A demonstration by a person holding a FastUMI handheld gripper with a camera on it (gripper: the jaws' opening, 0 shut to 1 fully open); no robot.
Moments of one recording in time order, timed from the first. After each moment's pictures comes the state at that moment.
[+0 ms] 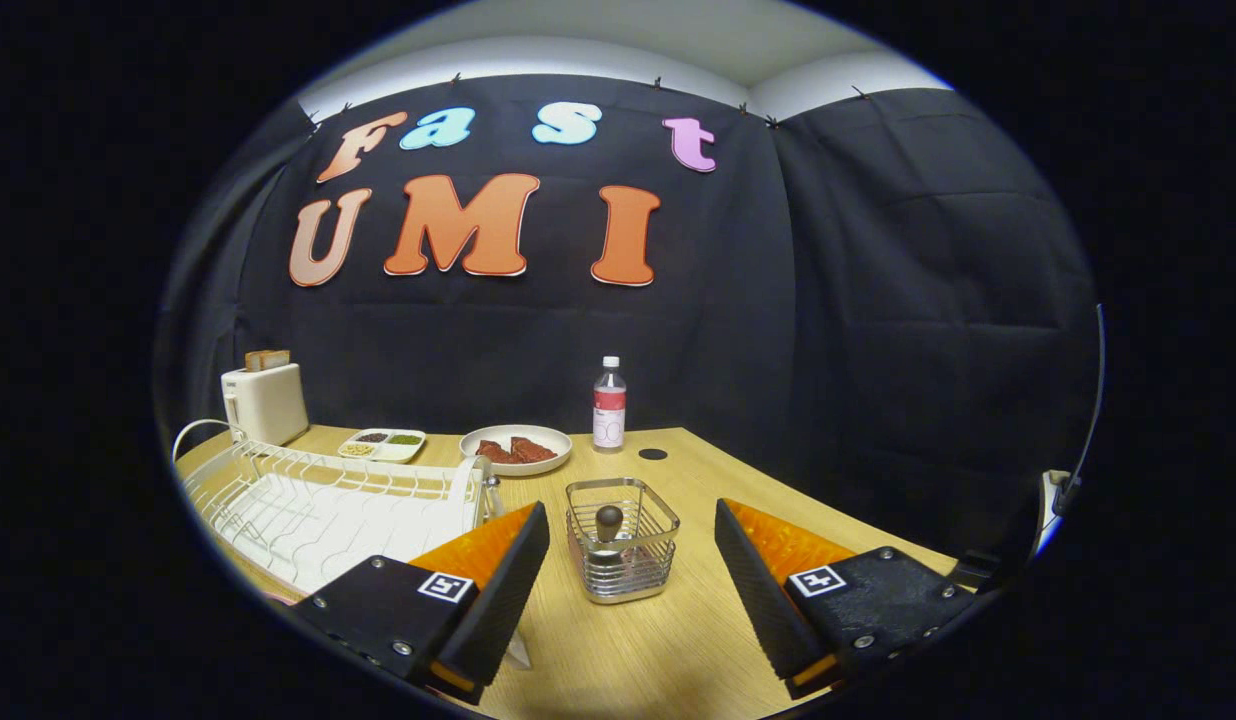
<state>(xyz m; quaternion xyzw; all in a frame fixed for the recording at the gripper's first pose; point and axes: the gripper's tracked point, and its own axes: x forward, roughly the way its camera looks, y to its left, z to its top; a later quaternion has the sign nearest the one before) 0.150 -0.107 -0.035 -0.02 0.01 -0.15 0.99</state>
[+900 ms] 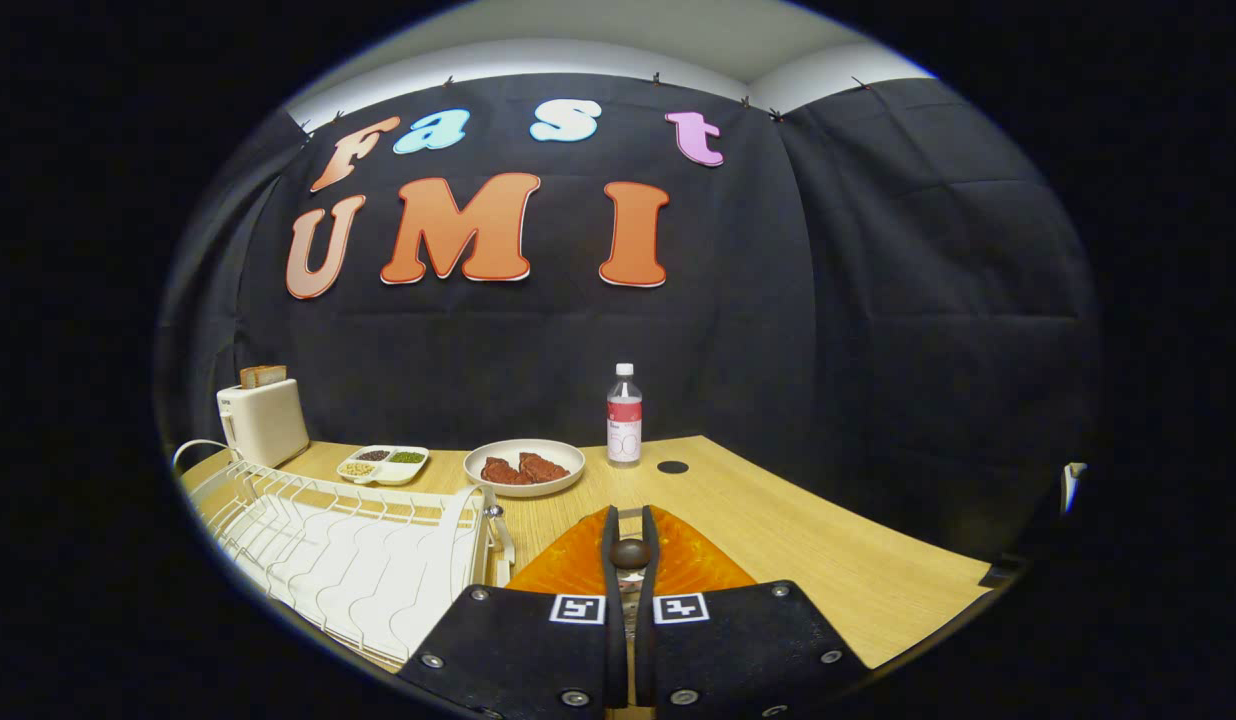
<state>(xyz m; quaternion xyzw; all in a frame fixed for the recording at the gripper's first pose) 0.182 -0.104 -0.014 -0.02 -0.02 -0.13 0.99</state>
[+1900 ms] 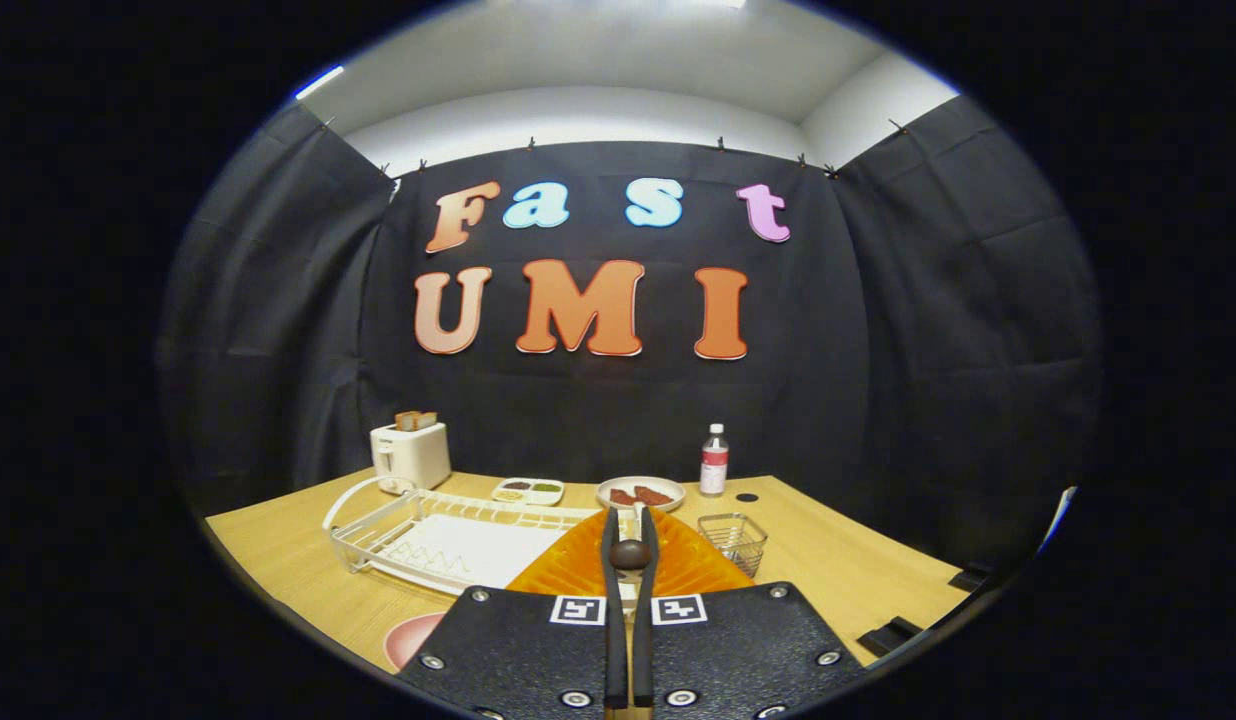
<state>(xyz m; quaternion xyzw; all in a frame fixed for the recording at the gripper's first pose) -0.010 0.035 0.030 -0.02 -0.07 0.01 1.00</state>
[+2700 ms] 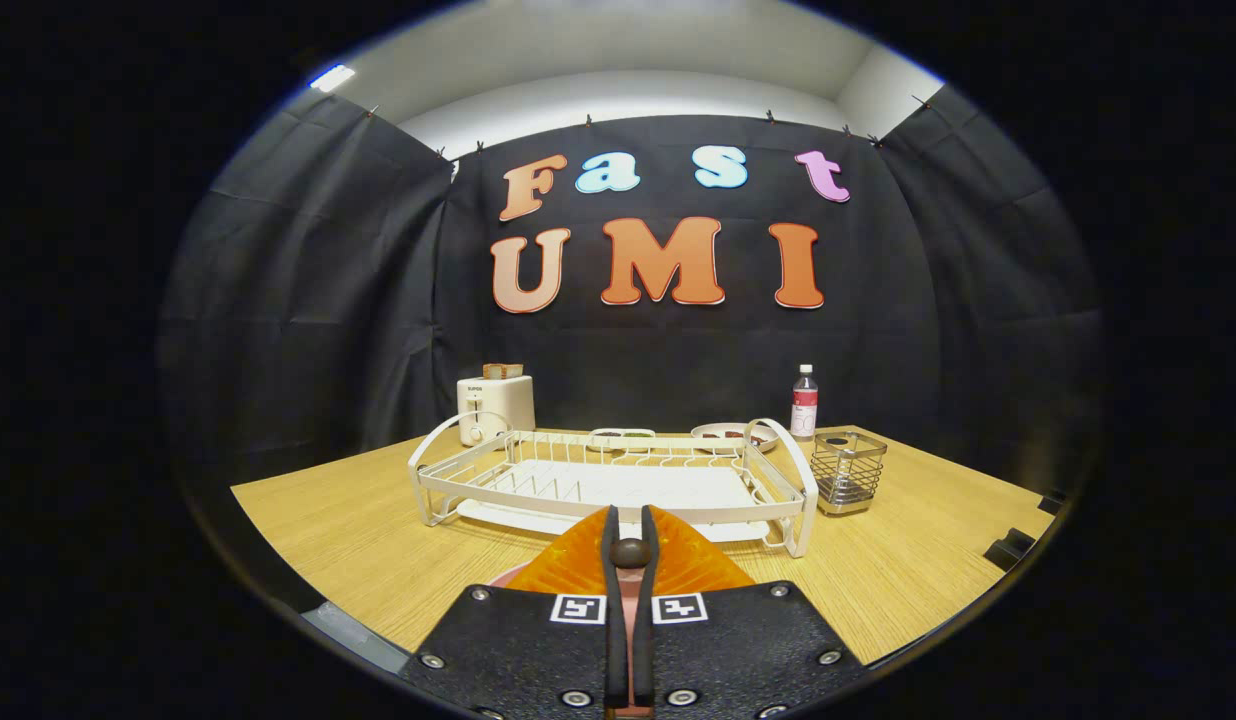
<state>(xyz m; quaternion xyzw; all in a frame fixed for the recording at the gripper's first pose) -0.020 0.120 -0.072 -0.02 -0.04 0.09 1.00</state>
